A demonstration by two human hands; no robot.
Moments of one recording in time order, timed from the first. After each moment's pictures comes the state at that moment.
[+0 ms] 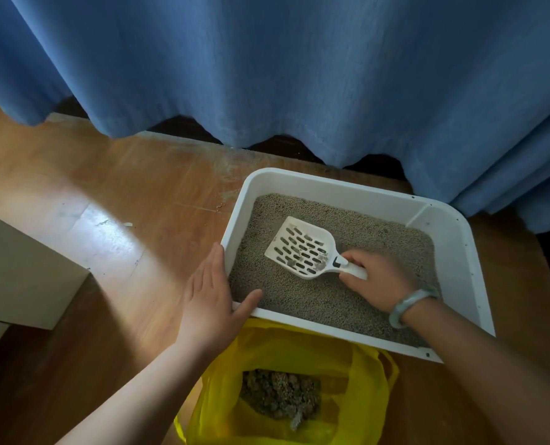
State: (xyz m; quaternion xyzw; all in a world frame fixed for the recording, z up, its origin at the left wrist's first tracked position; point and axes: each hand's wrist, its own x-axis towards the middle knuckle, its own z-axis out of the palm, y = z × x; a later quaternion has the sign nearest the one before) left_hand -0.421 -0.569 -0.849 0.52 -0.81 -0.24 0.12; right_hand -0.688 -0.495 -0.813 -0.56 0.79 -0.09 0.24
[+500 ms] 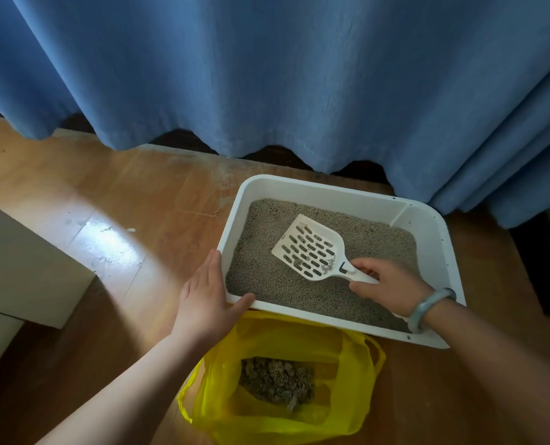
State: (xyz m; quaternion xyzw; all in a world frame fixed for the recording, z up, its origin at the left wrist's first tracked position) left_hand -0.414 -0.563 -0.832 0.52 -0.81 -0.25 0.10; right_hand -0.689 -0.456 -0.776 -0.49 0.77 -0.18 0.37
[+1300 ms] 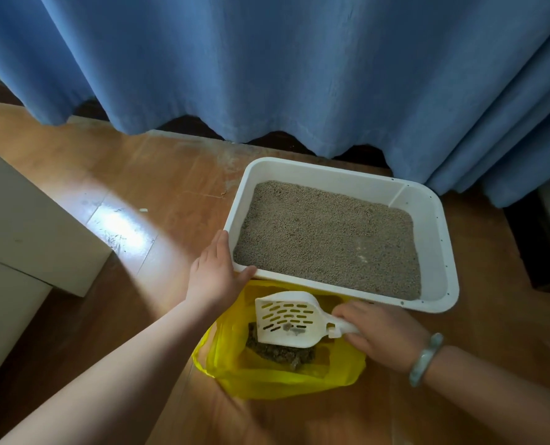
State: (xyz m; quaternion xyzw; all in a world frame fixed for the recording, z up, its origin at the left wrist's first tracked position) left_hand -0.411 -0.558 -0.833 0.54 -0.80 -0.23 0.09; right_hand -0.628 -0.377 -0.793 -0.71 0.67 0.05 0.19
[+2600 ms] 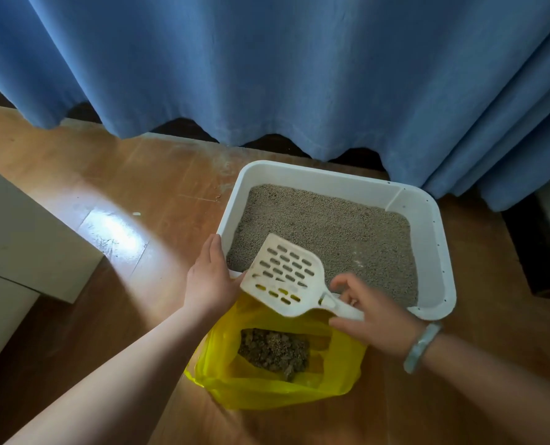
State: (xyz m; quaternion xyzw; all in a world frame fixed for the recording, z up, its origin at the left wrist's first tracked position) left_hand -0.423 -0.556 -0.831 0.56 -0.78 -0.25 0.10; right_hand -0.643 -0.397 -0.788 -0.58 0.70 -0.19 0.38
